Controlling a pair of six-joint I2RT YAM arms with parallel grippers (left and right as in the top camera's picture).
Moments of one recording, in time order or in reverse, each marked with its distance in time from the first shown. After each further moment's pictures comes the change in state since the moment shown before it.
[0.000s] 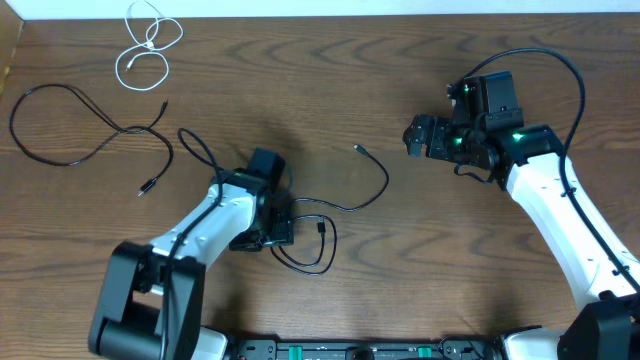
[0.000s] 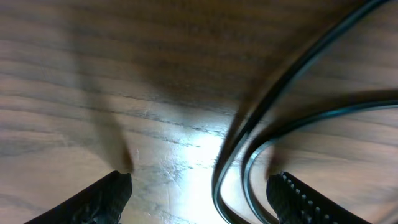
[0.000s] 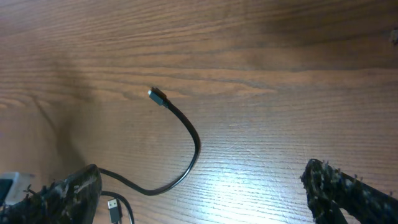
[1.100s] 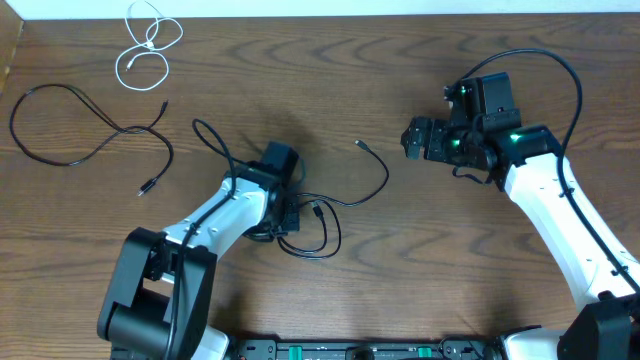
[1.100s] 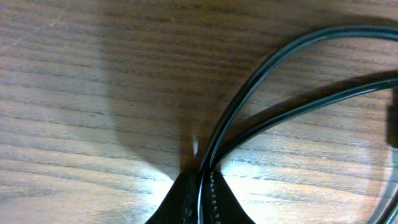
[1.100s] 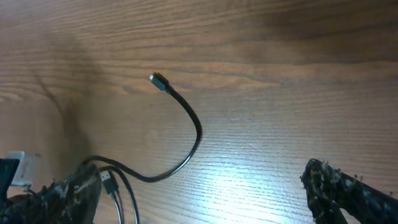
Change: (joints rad) left arm -0.034 0.056 0.049 0.077 -0.006 -0.034; right arm 0.011 0.000 0.000 -0.019 0.000 0.000
